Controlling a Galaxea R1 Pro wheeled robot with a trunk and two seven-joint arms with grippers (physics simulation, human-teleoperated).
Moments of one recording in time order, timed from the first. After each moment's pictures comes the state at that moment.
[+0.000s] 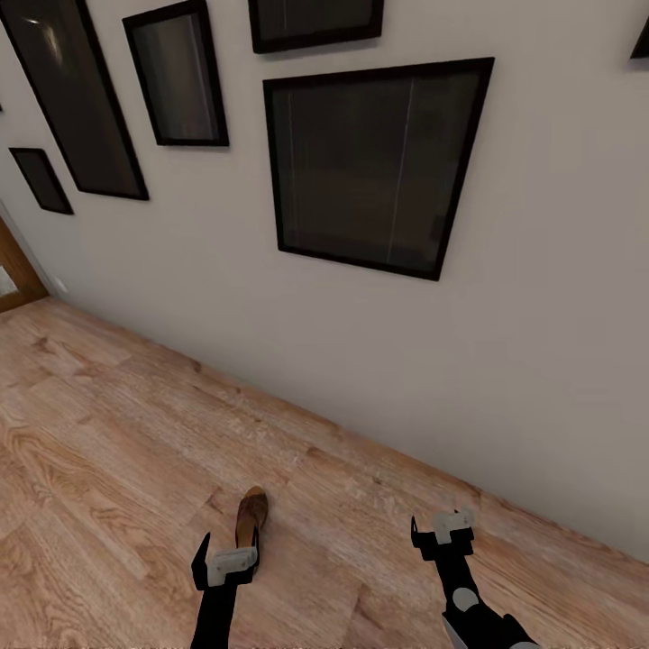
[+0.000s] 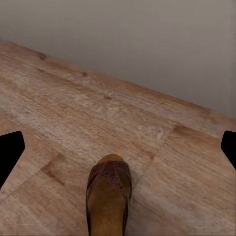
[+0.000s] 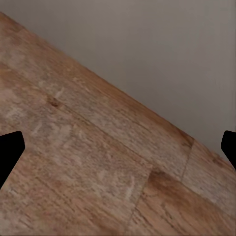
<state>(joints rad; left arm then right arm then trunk) -0.43 -0.12 0.00 -0.16 -0.12 -0.97 0.25 -0.52 -0.01 0.18 -0.27 0.14 -0.43 -0.31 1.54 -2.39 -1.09</state>
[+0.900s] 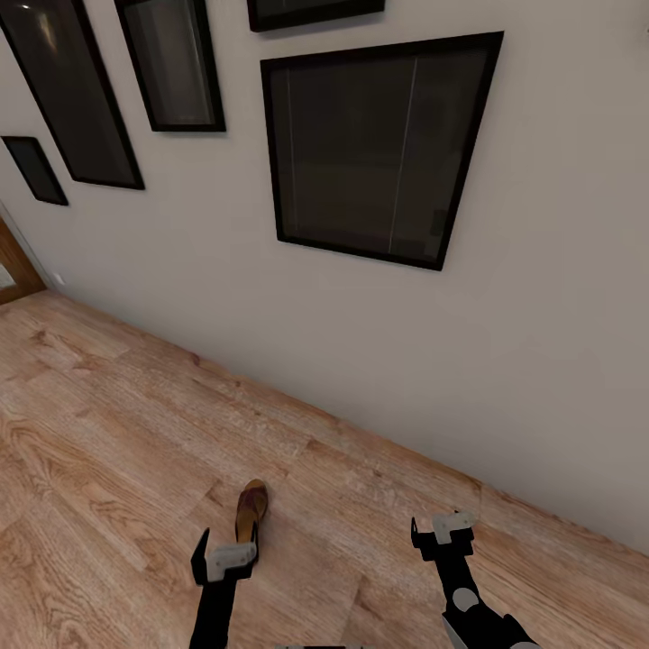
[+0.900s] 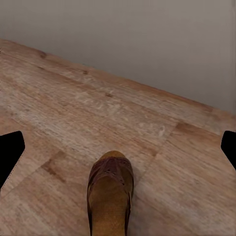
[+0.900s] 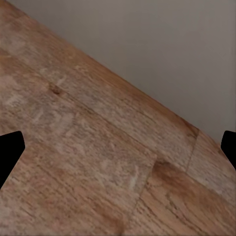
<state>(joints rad) -0.43 -0.11 0.00 -0.18 -0.12 -0.97 0.25 -0.52 -0.01 0.18 -0.27 0.14 -0.43 -0.31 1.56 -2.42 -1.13</state>
